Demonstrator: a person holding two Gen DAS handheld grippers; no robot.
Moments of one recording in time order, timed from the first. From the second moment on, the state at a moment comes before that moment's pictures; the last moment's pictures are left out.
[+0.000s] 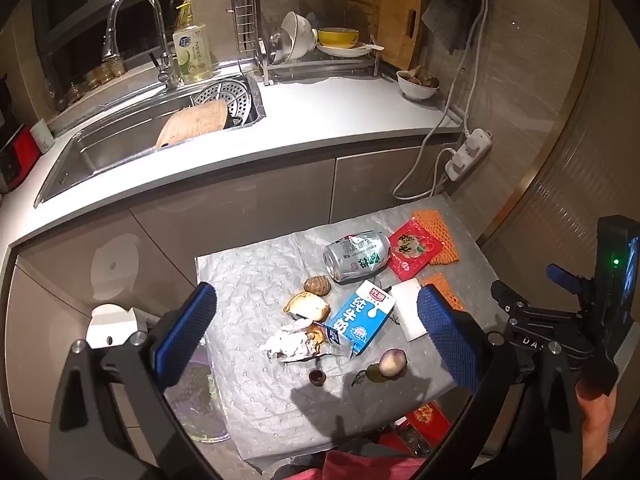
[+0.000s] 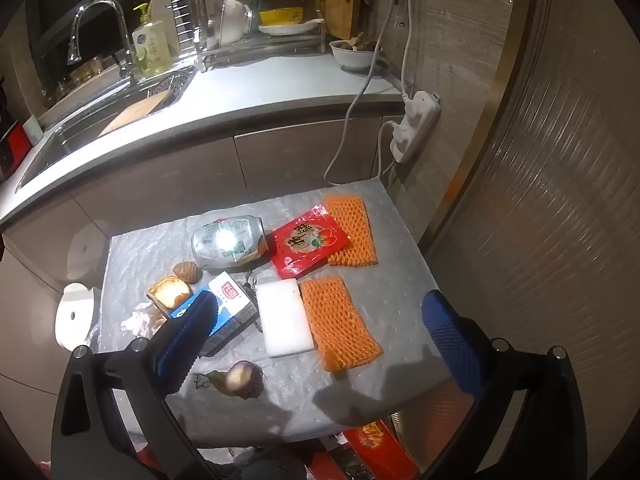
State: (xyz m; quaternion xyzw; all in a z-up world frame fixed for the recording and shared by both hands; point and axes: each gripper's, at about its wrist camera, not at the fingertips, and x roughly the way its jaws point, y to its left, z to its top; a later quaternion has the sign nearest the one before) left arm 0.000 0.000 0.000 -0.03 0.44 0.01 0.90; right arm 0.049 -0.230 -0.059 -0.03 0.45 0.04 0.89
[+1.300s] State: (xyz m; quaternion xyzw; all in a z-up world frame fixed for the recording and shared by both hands) left arm 0.004 0.002 -0.014 -0.02 0.45 0.02 0.89; right arm 0.054 -0.216 -0.061 -0.04 0.46 0.06 0.88
